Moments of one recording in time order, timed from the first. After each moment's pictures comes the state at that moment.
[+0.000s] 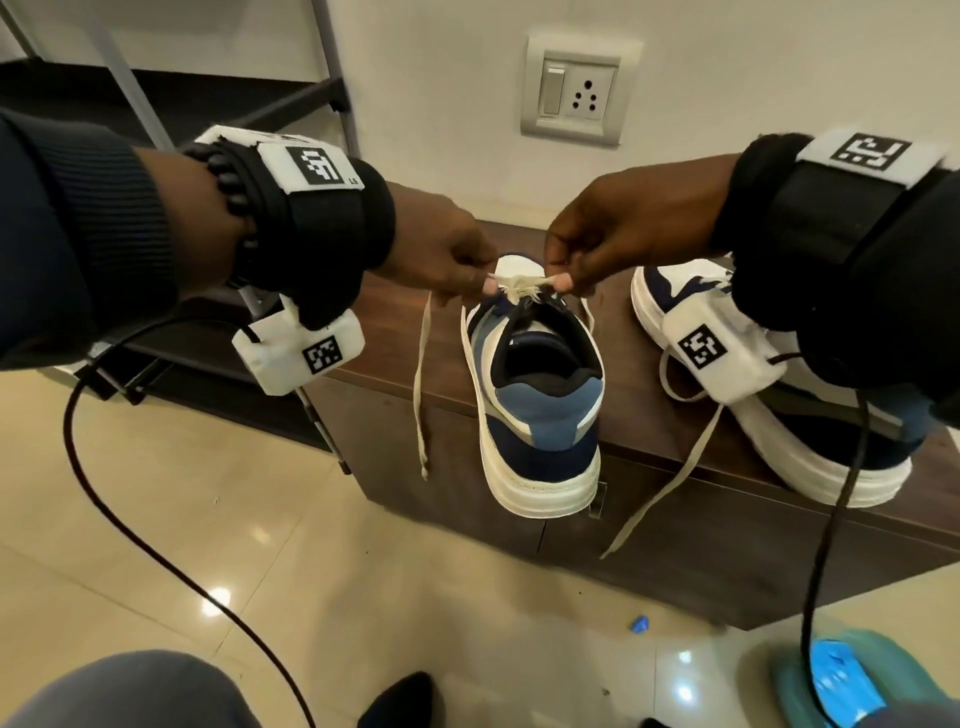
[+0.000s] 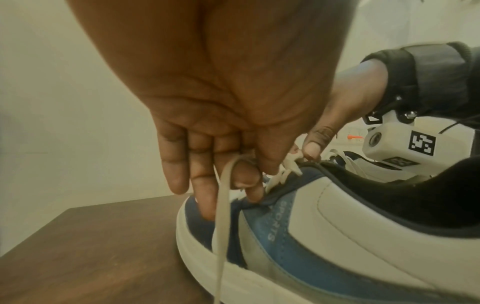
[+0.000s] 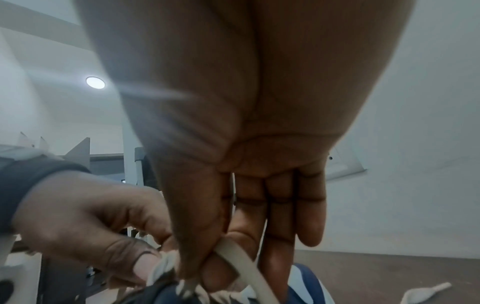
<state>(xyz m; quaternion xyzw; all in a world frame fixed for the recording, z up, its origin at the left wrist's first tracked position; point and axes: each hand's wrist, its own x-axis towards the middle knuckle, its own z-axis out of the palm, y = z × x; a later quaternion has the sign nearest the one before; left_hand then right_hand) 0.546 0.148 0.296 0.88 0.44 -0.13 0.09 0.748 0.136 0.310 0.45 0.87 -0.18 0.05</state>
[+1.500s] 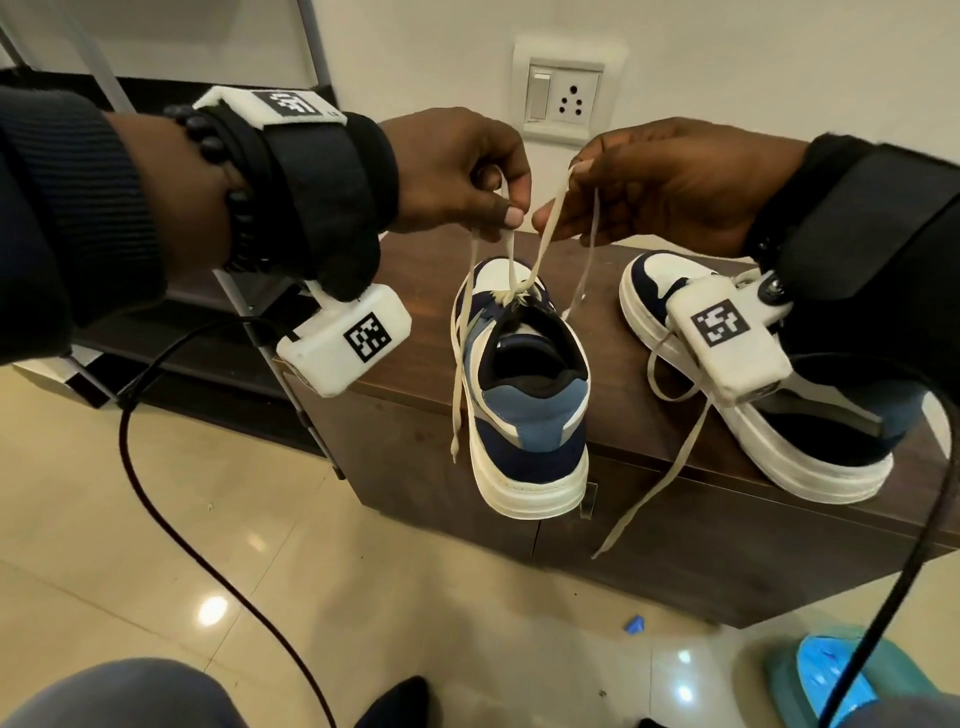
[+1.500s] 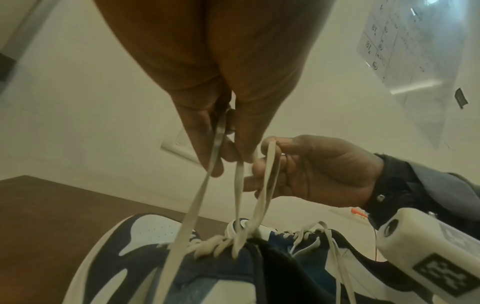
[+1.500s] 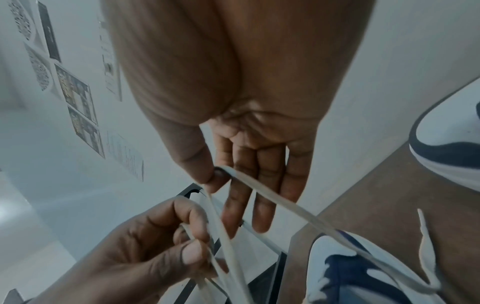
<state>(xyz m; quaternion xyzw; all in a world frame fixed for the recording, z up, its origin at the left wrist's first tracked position) 0.560 0.144 0.327 0.85 0.46 0.14 0.22 0.772 0.130 0.311 0.42 0.68 -0.52 -0.30</state>
